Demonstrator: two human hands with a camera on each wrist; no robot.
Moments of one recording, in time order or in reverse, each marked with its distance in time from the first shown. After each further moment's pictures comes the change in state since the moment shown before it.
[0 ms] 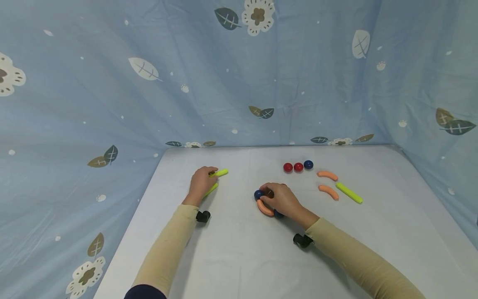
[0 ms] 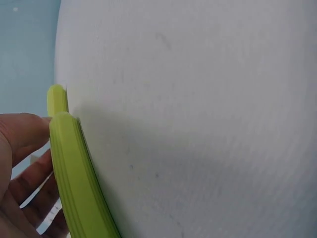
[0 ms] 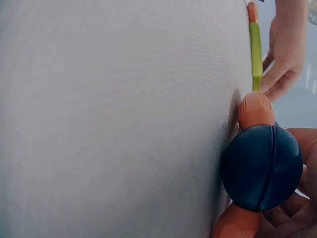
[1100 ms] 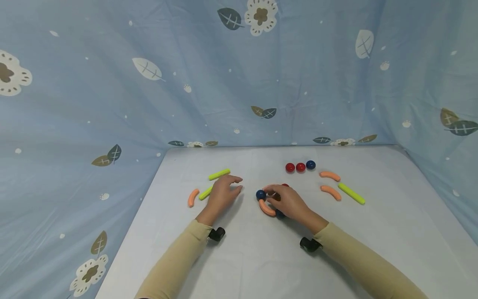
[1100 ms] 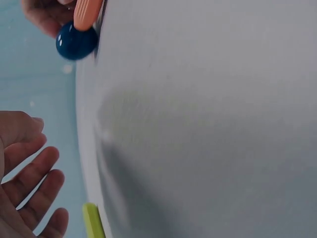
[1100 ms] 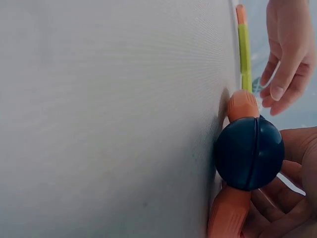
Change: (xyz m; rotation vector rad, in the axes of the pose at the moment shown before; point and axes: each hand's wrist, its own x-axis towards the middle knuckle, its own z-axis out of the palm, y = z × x) left_hand -0.053 0.058 0.028 -0.050 0.049 0.286; right_hand -0.014 0.003 -0.008 0.028 -0.014 -0.011
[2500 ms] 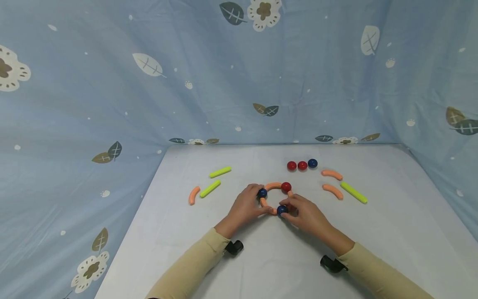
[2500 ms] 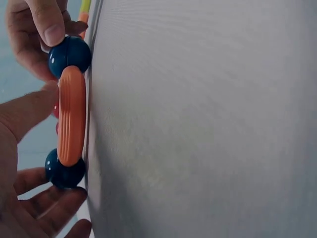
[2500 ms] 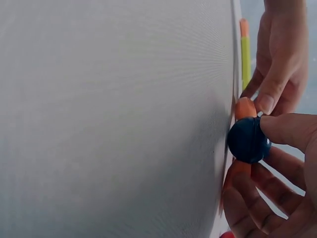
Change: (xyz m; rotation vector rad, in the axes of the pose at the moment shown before) left_hand -0.022 0.052 0.045 -0.025 -0.236 0.052; right_hand -0.059 0.011 -0.014 -0.134 0.030 -0.010
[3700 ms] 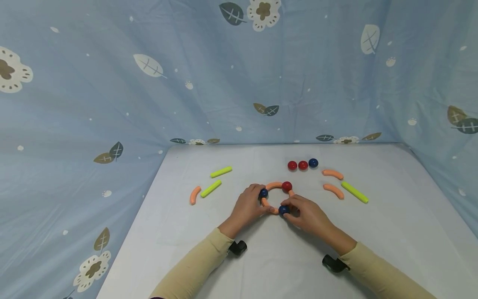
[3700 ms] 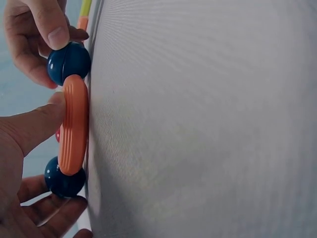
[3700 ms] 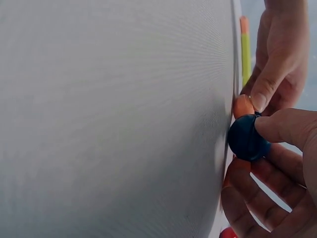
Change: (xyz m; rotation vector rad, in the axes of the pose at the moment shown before) left_hand 0.003 0.008 0.006 0.103 0.038 -0.048; right_hand -0.004 0.003 -0.003 -0.037 0.011 -0.068
